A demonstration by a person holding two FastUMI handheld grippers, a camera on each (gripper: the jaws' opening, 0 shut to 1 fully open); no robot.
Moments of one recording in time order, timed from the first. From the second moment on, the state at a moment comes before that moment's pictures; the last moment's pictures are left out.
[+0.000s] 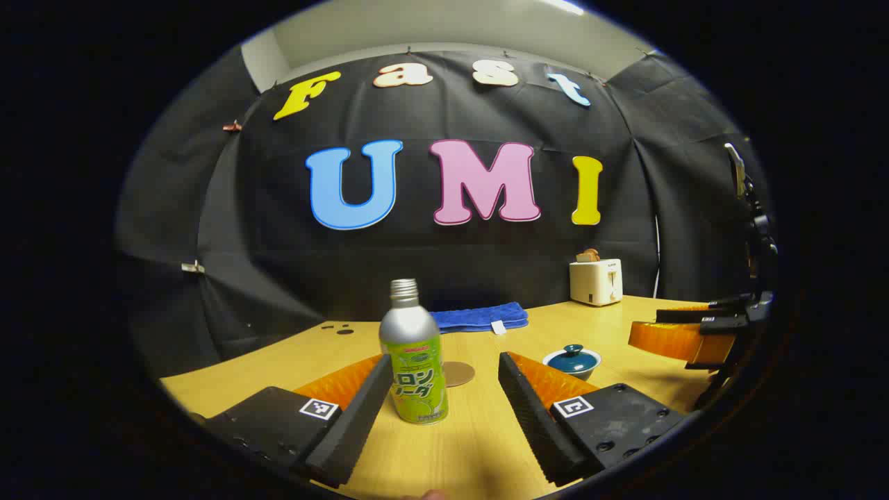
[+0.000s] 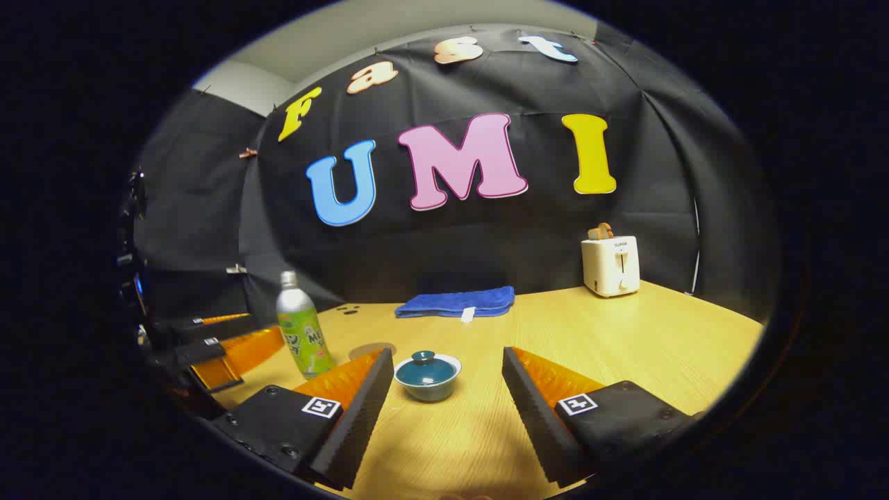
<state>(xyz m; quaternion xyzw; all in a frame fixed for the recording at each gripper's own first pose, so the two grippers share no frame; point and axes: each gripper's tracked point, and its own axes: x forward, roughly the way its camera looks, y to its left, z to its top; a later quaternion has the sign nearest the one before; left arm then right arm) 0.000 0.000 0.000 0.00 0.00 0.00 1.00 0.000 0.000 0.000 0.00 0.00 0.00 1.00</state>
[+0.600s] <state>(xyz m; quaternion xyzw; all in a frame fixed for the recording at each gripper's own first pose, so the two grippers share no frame) 0.026 0.043 -0.017 -0.01 0.02 0.01 1.00 0.017 0.016 -0.007 -0.05 -0.01 -0.04 1.00</state>
